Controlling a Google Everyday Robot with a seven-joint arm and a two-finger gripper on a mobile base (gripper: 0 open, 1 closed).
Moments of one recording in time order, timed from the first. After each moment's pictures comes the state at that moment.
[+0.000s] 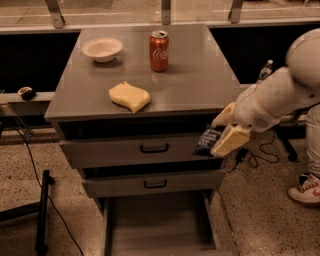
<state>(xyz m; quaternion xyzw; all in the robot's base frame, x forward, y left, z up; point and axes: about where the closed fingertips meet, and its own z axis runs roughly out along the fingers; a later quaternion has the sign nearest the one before) 0.516 -0.162 0.825 -0.62 0.74 0.10 0.25</state>
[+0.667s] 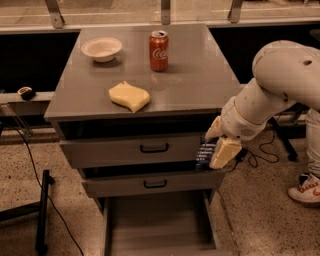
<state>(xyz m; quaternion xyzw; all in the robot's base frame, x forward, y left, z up) 0.504 -0.153 0.785 -0.69 0.70 0.06 0.16</state>
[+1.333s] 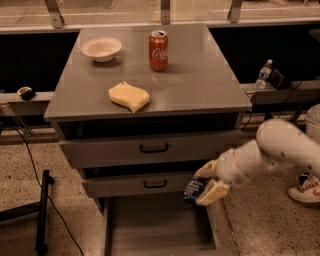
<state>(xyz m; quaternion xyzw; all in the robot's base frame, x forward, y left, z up) 0.476 -0.136 0.641 -0.64 0.70 0.22 0.24</state>
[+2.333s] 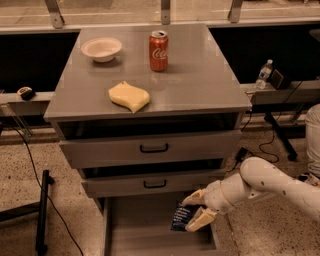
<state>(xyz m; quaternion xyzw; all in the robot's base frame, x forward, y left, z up) 0.442 -0.108 0.518 -0.62 0.67 0.32 0.25</state>
